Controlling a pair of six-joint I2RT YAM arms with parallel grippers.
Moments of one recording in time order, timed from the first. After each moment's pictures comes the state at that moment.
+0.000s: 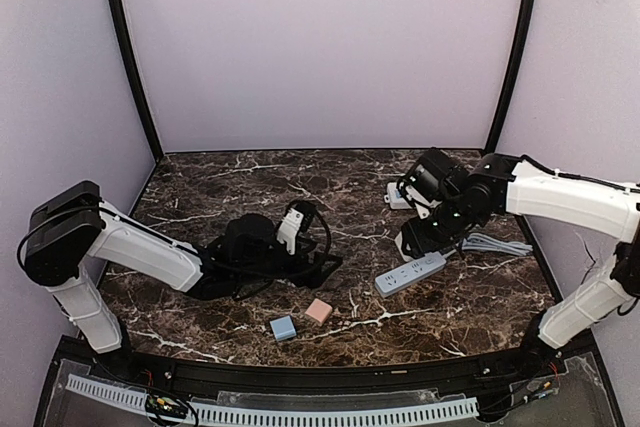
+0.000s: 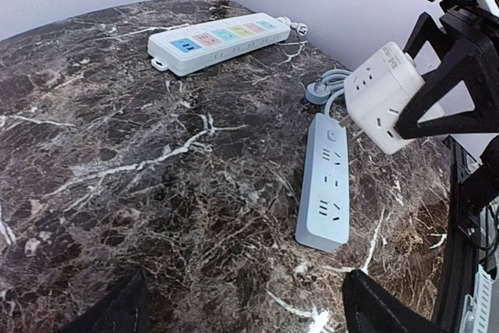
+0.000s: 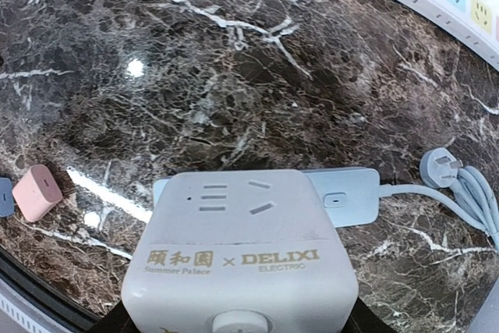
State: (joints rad) left arm -1.01 1.68 0.71 0.61 -0.02 -0.33; right arm 0.85 1.41 1.15 -0.92 0.16 0.43
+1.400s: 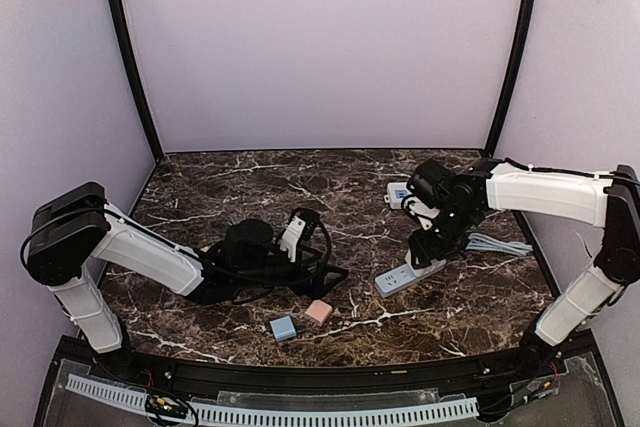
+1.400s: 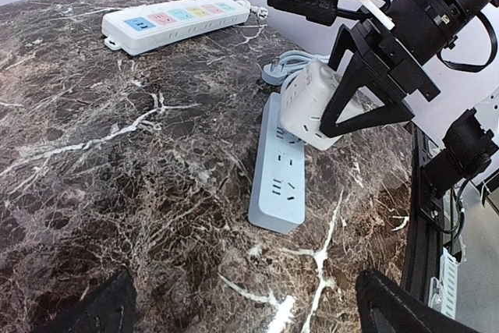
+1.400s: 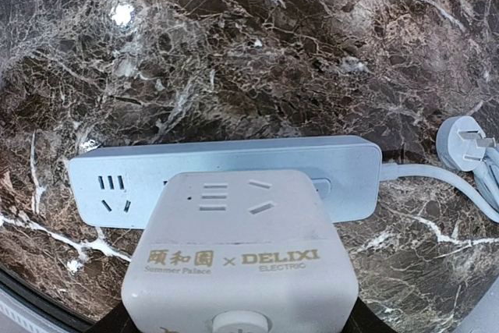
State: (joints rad) left arm -1.02 1.71 0.69 0.65 0.12 -0.39; right arm 0.70 1.53 1.10 -0.96 0.05 0.32
